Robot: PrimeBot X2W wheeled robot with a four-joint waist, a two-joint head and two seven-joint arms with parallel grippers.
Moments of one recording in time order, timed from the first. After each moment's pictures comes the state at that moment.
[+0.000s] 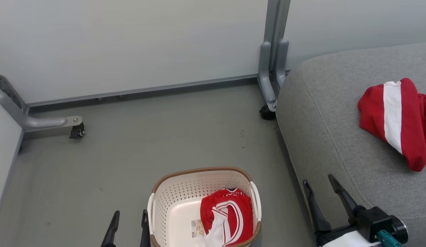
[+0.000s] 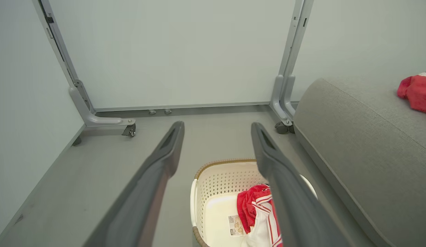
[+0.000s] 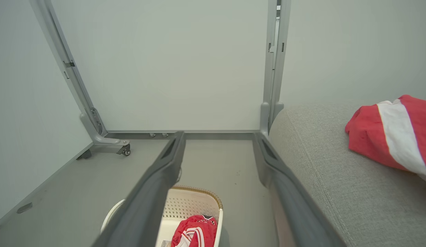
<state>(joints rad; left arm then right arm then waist) 0.24 0.05 -0.17 0.08 -0.16 0.04 -0.26 0.15 -0.09 0.14 0.04 0.12 0.13 -0.26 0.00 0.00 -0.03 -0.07</state>
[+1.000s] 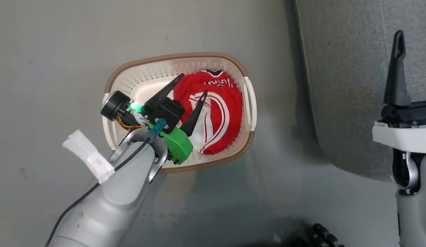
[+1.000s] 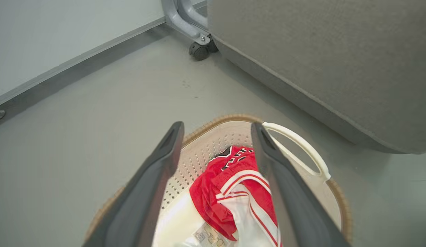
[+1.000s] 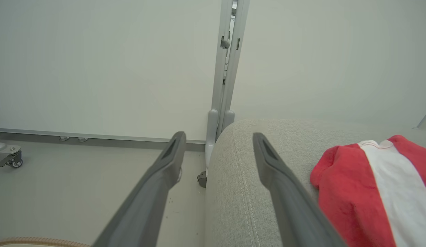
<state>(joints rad) -0.71 0.11 -0.60 0.65 -0.10 -0.13 -0.26 -0.32 -0.13 -0.12 -0.15 0.08 0.13 -0.26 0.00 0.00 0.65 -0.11</state>
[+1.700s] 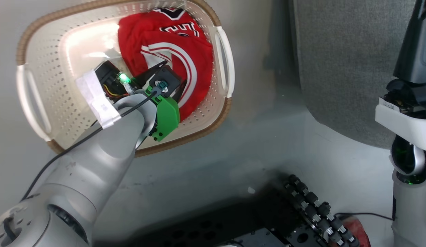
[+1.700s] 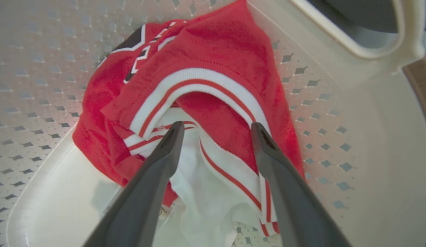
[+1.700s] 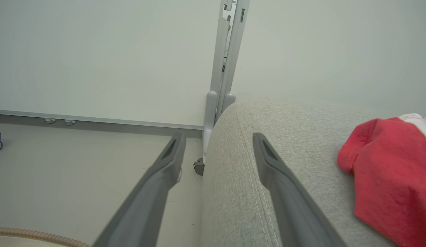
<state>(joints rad) -1.08 0.11 -1.09 1.12 -0.43 -0.13 -0.20 -0.43 -0.07 -0.07 -0.34 0.10 0.13 -0.26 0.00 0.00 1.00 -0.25</state>
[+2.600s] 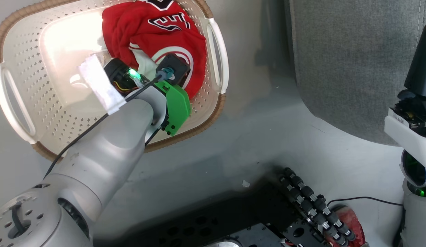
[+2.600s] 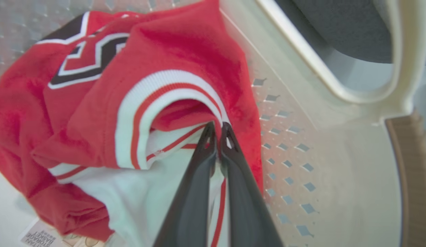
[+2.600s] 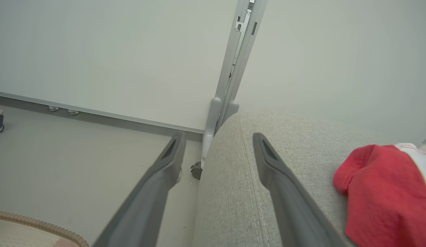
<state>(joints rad) -1.14 0.09 -1.27 1.09 -0.74 -0.13 -0.13 -0.39 -0.11 -0.05 -0.47 0.06 0.13 -0.26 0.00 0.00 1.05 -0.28</state>
